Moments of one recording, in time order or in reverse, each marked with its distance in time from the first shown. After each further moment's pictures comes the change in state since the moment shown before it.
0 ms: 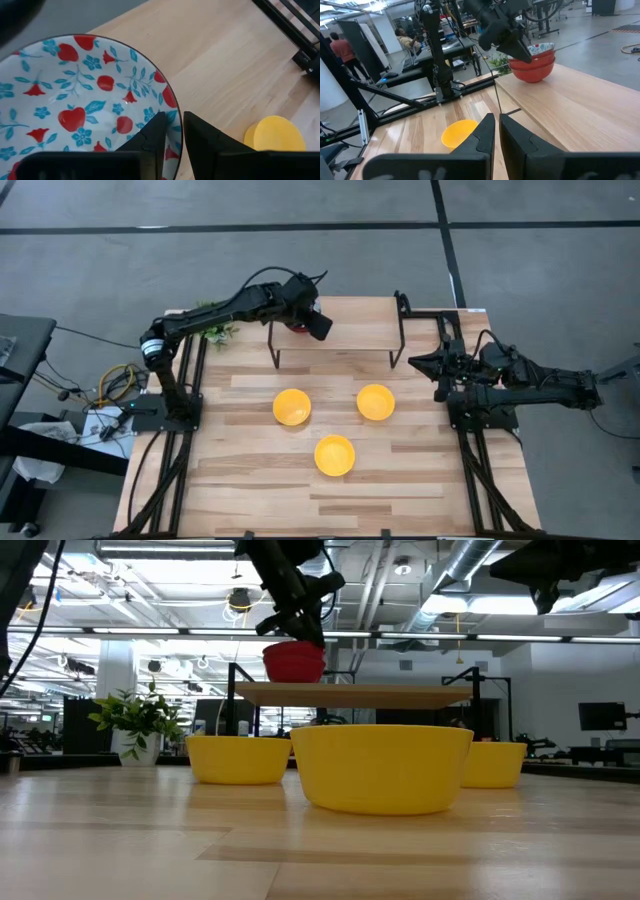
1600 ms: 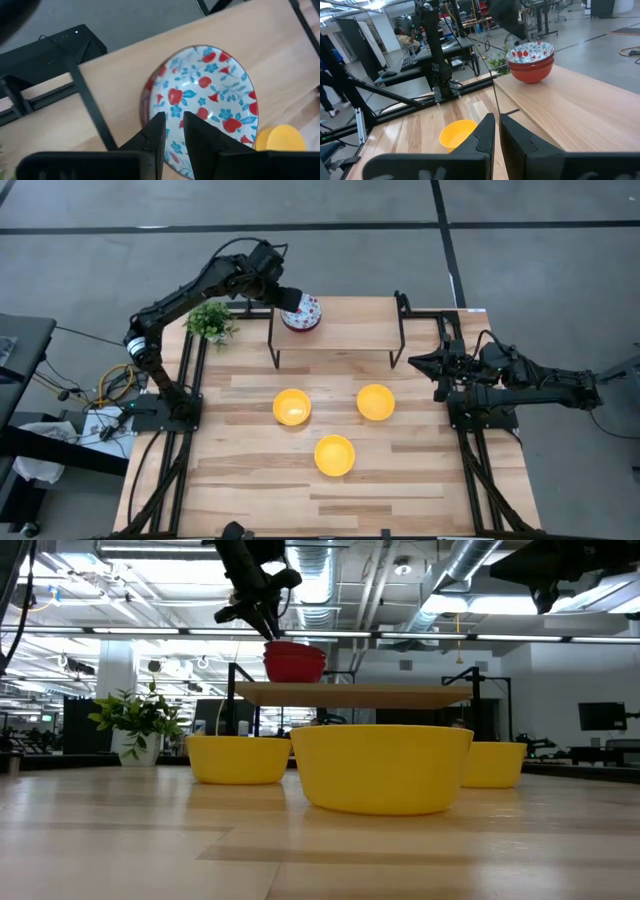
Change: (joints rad) left arm 0.227 -0.093 0.077 -0.274 0.101 -0.035; right arm 0.000 0.000 0.000 0.000 0.006 -0.016
